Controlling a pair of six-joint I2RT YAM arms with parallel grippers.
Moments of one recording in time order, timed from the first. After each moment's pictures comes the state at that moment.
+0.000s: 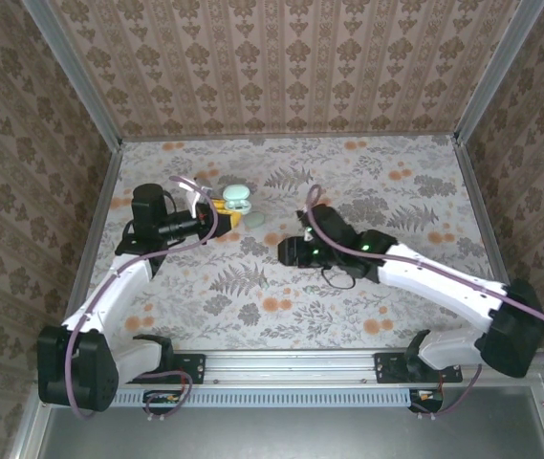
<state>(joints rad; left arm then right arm) -0.21 1.13 0.72 0.08 0.99 -0.06 0.85 1.36 1.03 -0.48 -0.06 0.78</state>
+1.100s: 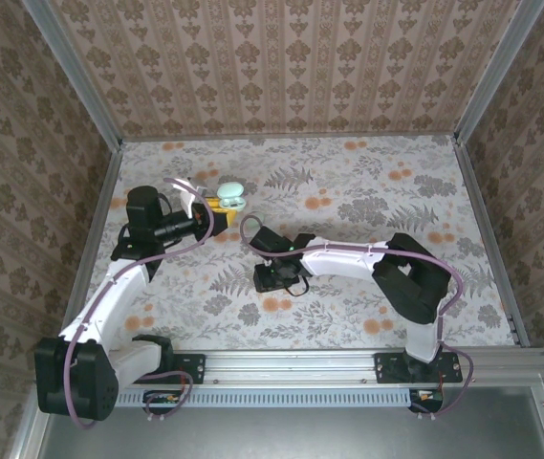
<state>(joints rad) -0.19 1.08 0.71 0.07 0.94 -0.06 0.93 1.88 1.22 -0.52 -0.10 0.68</state>
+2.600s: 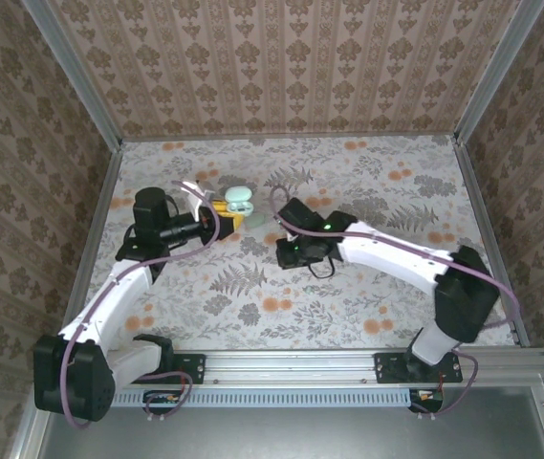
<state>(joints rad) -0.26 1.08 0.70 0.08 0.93 -0.05 0.82 1.58 1.25 -0.74 -0.04 0.63</state>
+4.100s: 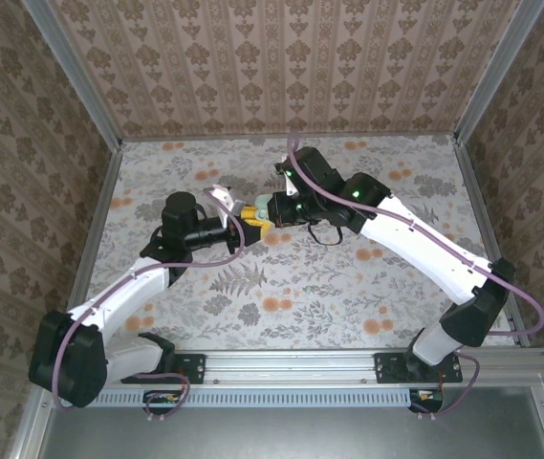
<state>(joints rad) -0.49 1.17 0.68 0.27 0.82 -0.05 0.80 1.58 1.70 -0.92 -0.04 0.60</state>
